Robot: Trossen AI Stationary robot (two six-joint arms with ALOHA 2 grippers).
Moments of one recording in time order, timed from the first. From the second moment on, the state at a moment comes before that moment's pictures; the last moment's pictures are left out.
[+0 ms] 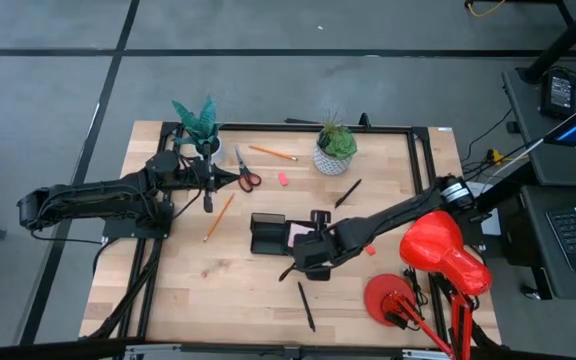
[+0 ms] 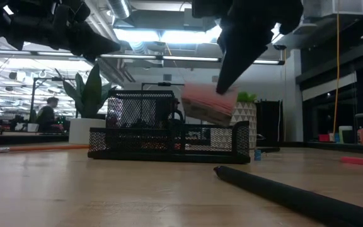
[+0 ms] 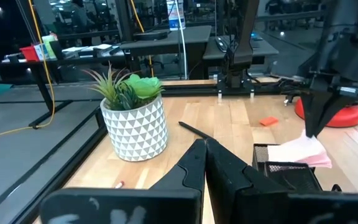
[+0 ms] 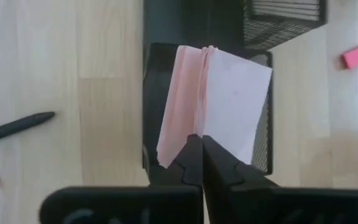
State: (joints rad) left arm 0.37 0.65 0.29 0.26 0.20 0.09; right arm 0.35 1.91 1.50 -0.86 0.34 0.31
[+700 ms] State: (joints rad) left arm 0.37 0.65 0.29 0.26 0.20 0.09; right arm 0.32 1.97 1.50 -0.83 0.32 0.23
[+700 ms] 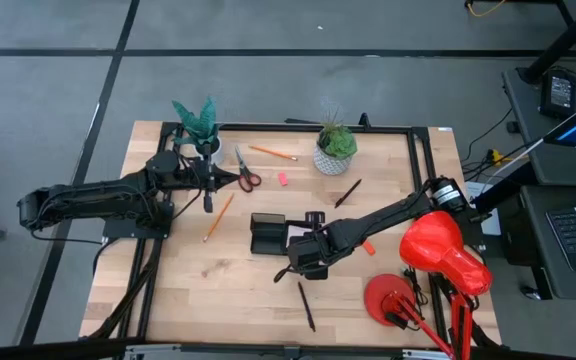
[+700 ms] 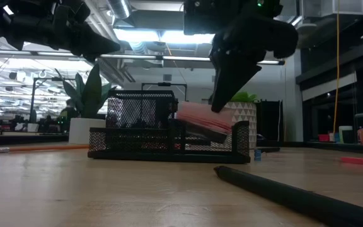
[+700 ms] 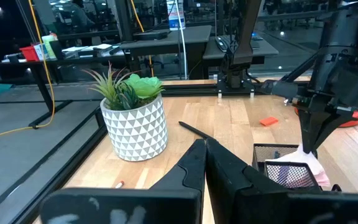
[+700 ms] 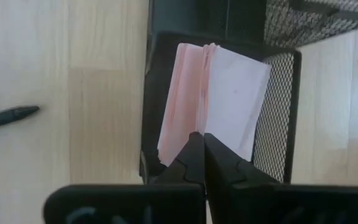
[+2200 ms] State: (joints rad) left arm 0.37 0.65 0.29 0.26 0.20 0.09; right arm 0.27 2.01 1.50 -0.81 0.27 0.25
